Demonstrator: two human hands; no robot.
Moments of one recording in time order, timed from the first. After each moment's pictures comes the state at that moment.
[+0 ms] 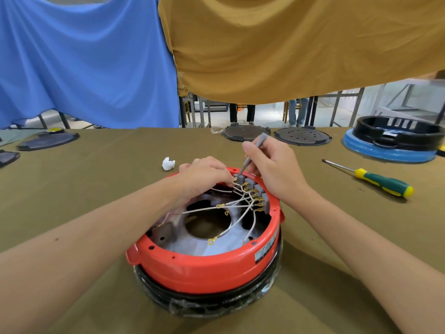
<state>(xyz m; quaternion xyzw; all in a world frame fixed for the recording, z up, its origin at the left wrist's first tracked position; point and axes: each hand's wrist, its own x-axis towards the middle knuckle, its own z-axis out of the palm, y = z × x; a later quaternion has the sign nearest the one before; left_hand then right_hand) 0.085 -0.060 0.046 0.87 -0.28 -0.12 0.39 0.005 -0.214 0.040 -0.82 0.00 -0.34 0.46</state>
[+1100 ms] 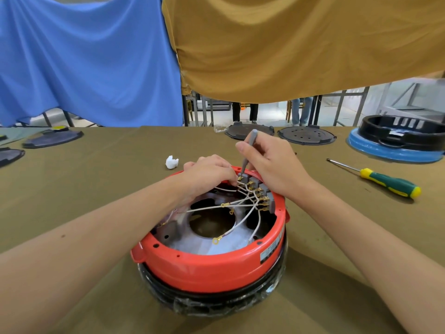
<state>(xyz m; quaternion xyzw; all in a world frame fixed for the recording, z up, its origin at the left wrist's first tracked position) 0.082 -0.062 0.048 0.87 -0.28 -0.11 0.39 0.005 -0.208 0.051 -0.88 -0.06 -0.33 0.34</state>
